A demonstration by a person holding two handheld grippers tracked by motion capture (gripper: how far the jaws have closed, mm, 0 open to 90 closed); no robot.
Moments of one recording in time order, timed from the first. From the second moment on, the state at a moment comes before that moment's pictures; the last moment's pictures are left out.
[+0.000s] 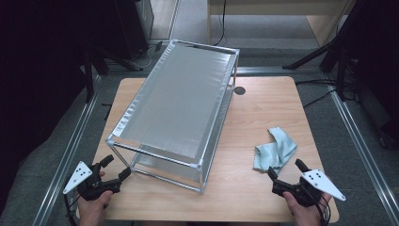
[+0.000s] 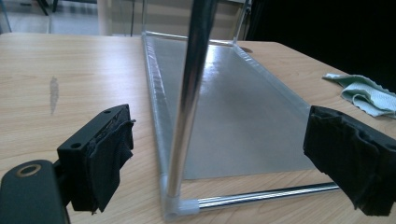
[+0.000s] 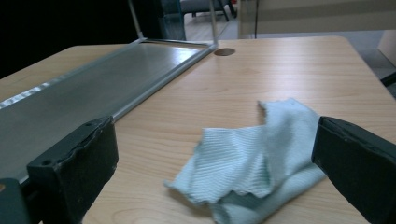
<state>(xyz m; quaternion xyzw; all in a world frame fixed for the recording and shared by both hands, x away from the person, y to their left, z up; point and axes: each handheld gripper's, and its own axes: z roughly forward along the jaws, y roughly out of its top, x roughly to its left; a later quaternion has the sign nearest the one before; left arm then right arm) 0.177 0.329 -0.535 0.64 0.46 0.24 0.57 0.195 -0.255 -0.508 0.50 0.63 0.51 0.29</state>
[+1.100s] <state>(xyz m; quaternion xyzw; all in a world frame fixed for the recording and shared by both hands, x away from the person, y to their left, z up) 0.181 0.311 -0.538 0.65 0.48 0.21 0.55 0.160 -0.132 -0.510 0.38 0.74 0.52 0.20</state>
